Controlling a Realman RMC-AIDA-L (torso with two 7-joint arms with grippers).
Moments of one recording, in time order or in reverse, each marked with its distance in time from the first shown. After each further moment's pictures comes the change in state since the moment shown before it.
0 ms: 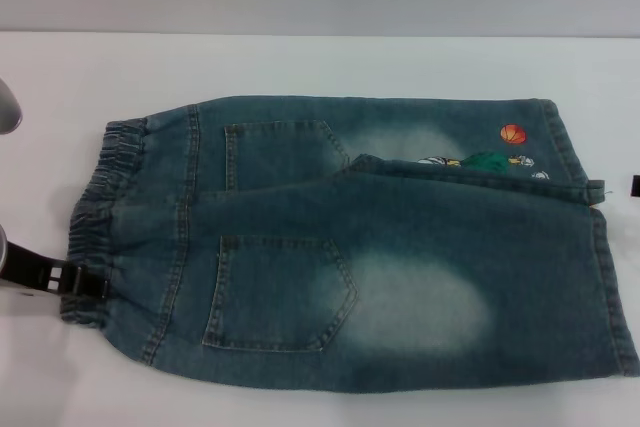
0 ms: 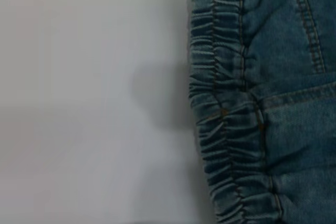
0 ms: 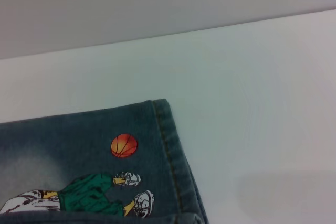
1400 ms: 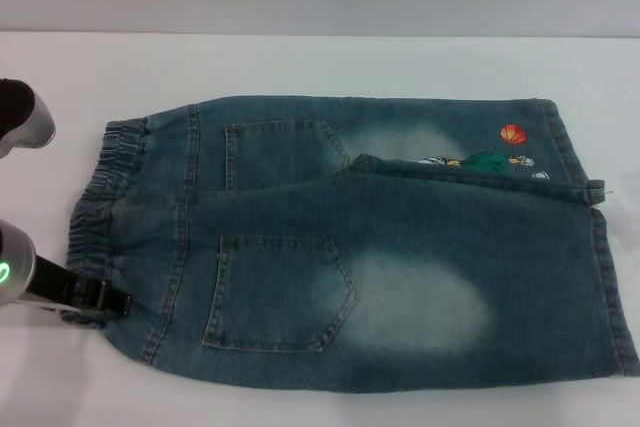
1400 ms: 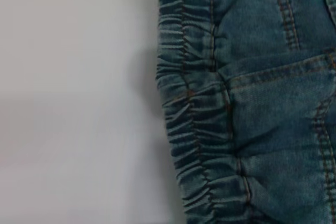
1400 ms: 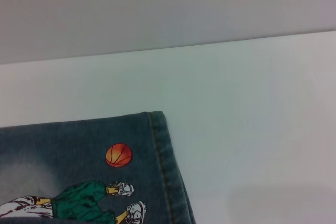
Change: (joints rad) left arm -0.015 -0.002 0.076 0.013 -0.001 -0.015 -0.064; right arm -0.004 -0.003 0.004 0.023 -0.018 0.002 -0.038
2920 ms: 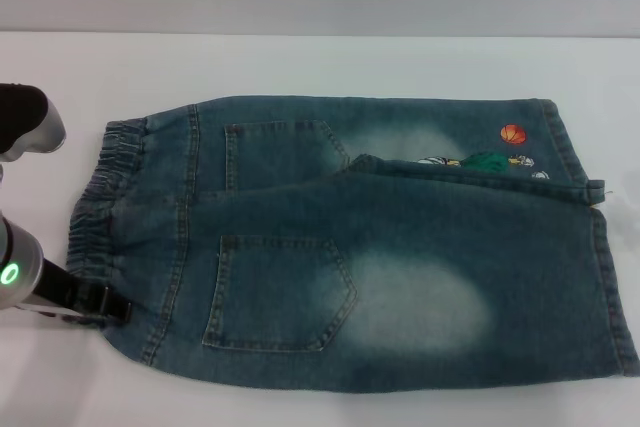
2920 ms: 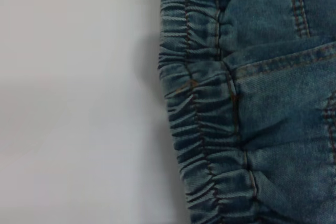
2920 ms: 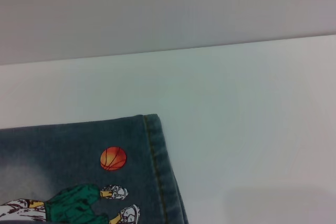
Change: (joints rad) left arm -0.034 0.001 0.010 0.051 0.013 -0.007 -0.014; right arm 0.003 -0.002 0.004 0.000 -0.010 -0.001 -0.003
